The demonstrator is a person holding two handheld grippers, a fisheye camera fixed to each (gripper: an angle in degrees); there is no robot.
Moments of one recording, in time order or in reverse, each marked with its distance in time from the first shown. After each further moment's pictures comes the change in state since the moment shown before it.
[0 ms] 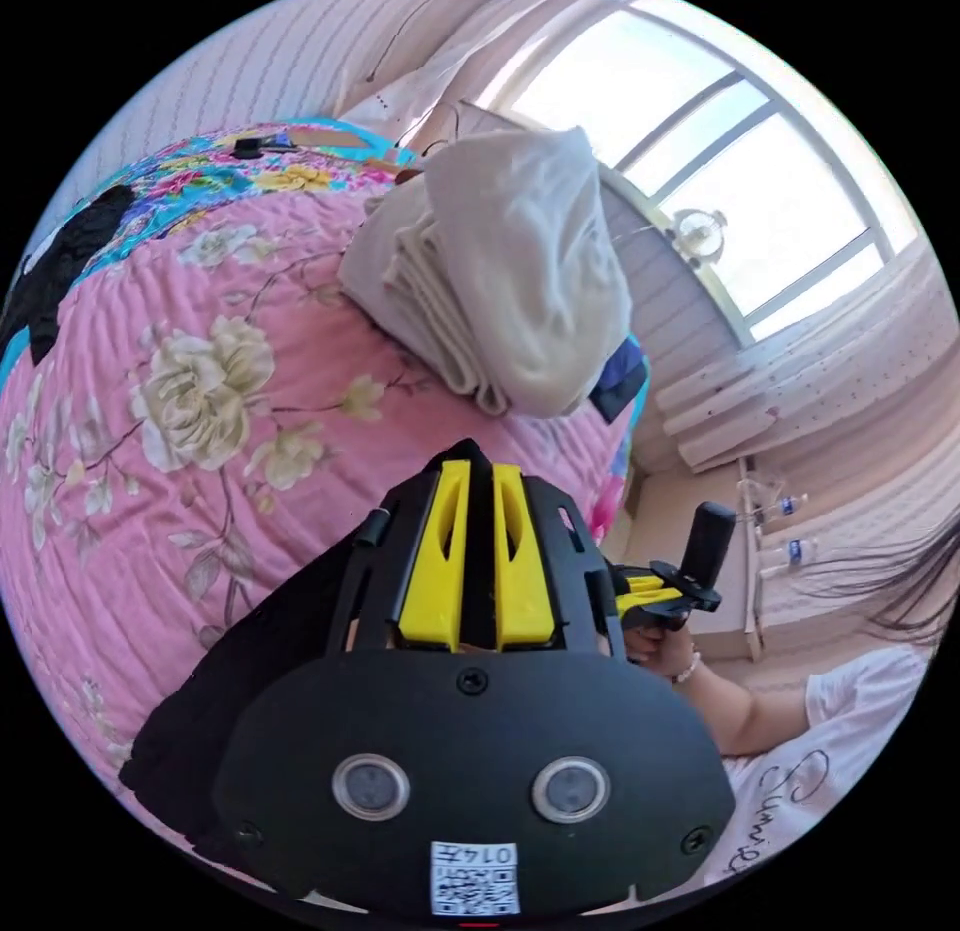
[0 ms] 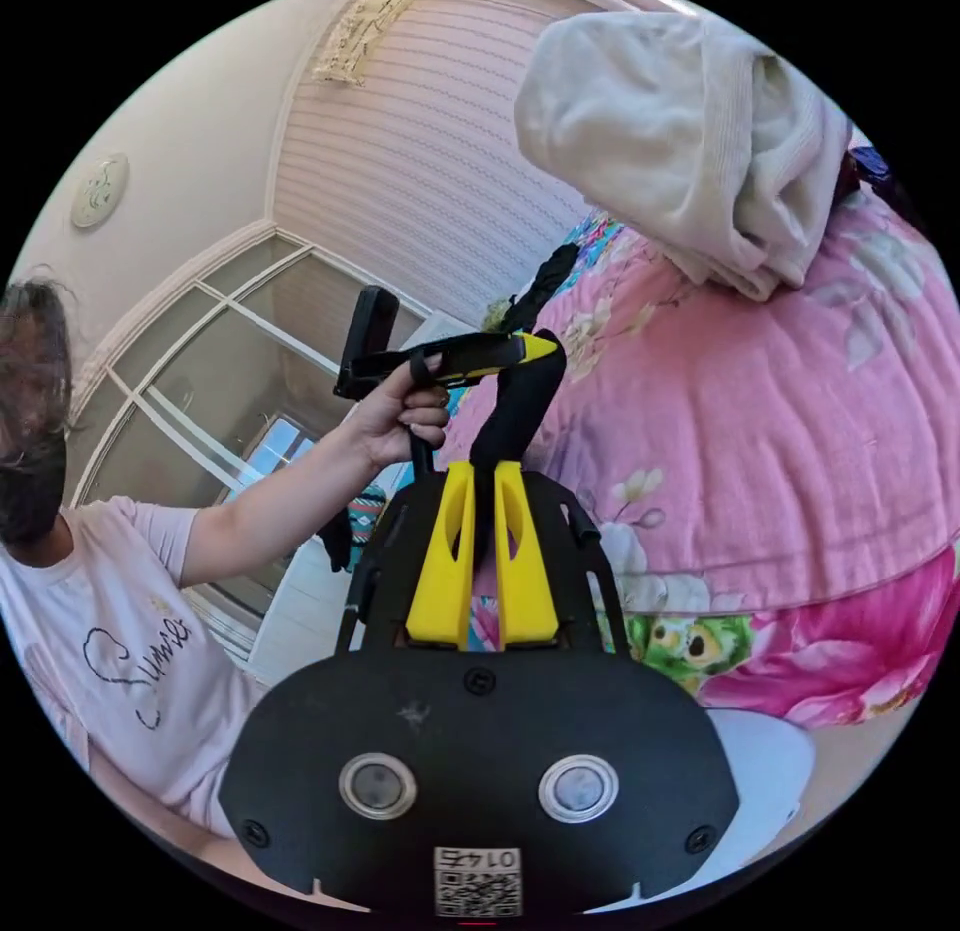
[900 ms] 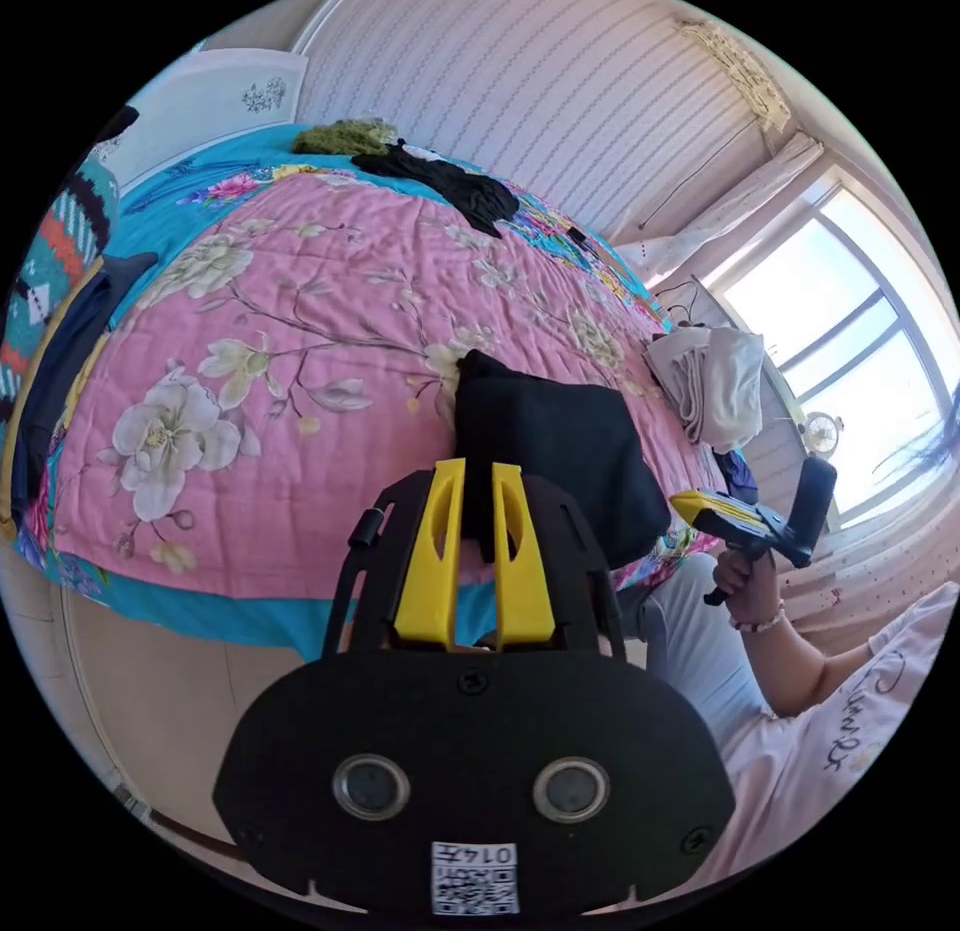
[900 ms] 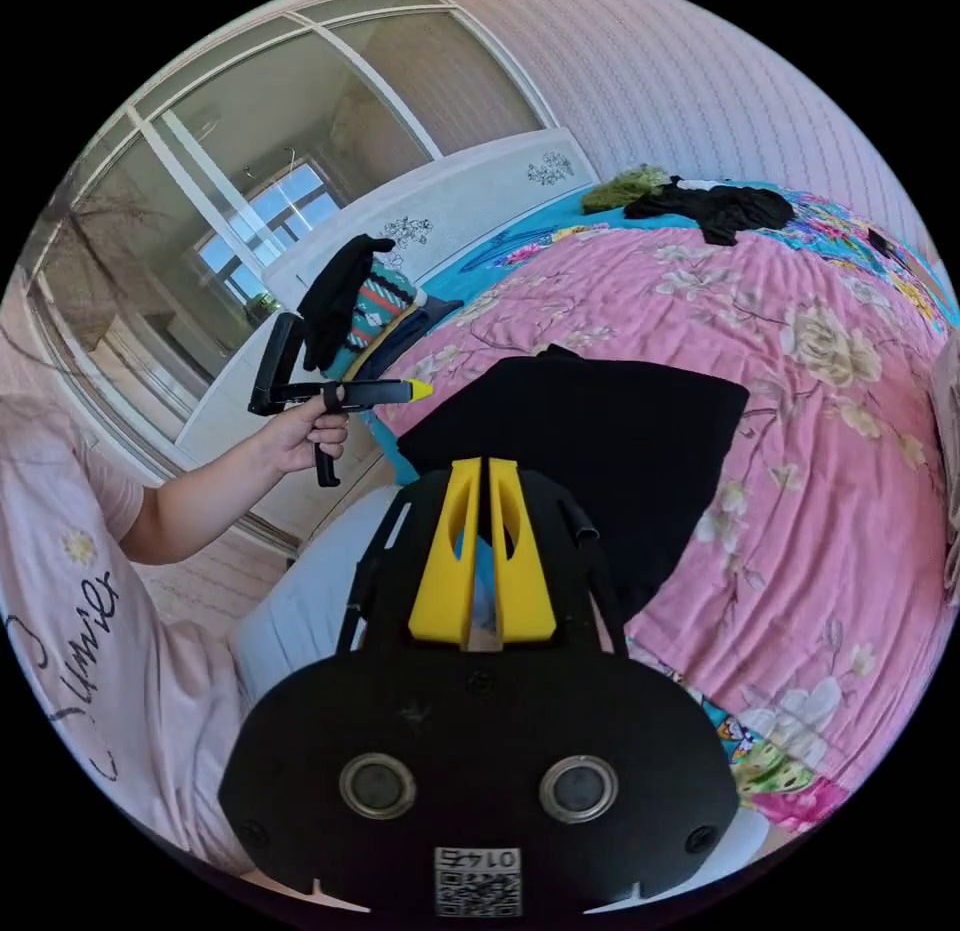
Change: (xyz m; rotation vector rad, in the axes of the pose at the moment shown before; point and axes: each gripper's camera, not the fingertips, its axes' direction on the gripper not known) left arm -0.161 0.383 -0.290 0.364 -0.319 -0.558; right arm -0.194 0.084 0.272 -0.553 0.142 -0.472
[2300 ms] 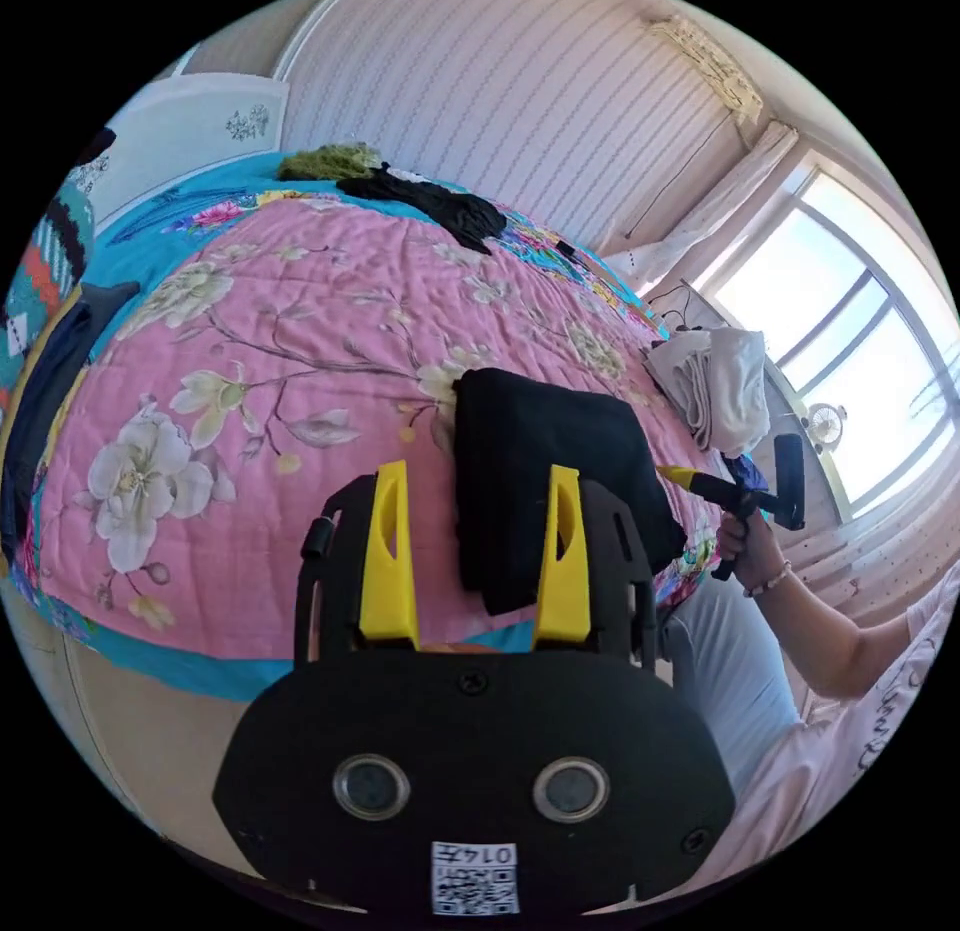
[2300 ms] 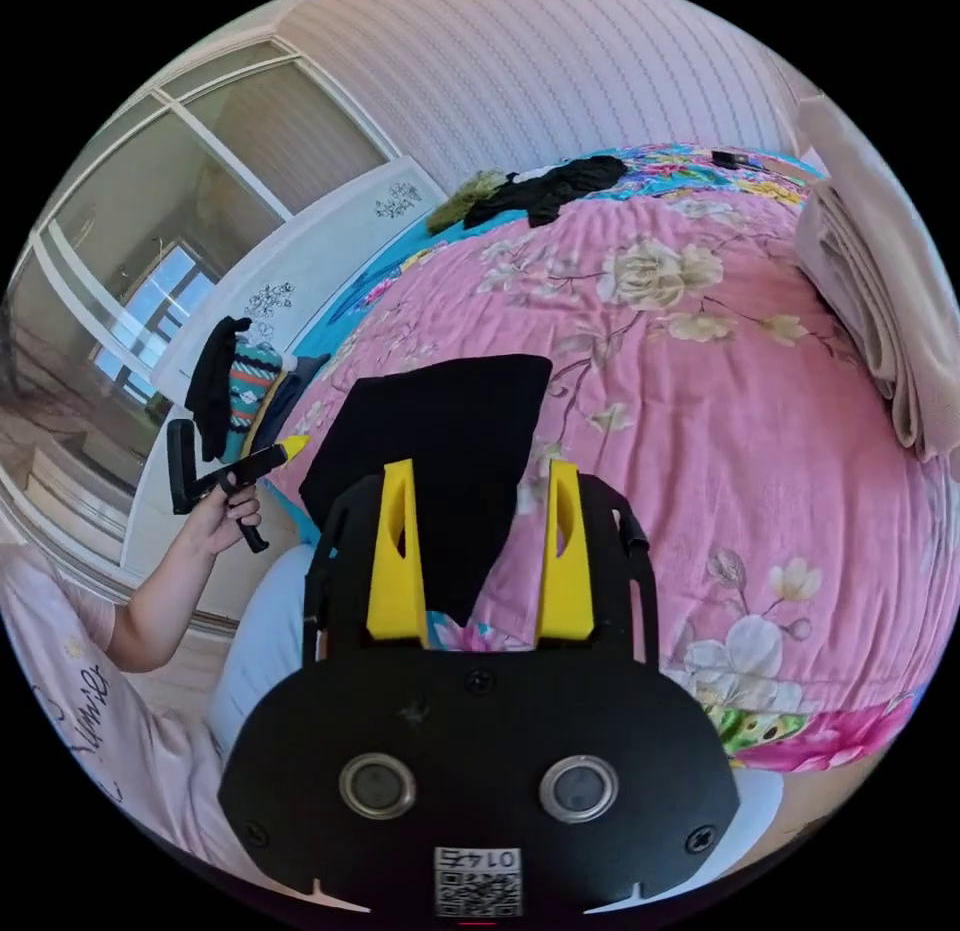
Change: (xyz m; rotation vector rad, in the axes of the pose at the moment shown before) left arm -0.064 0.025 -0.071 0.064 -0.015 0.062; right arm 0.083 -0.119 0.090 0.078 0.192 0.303
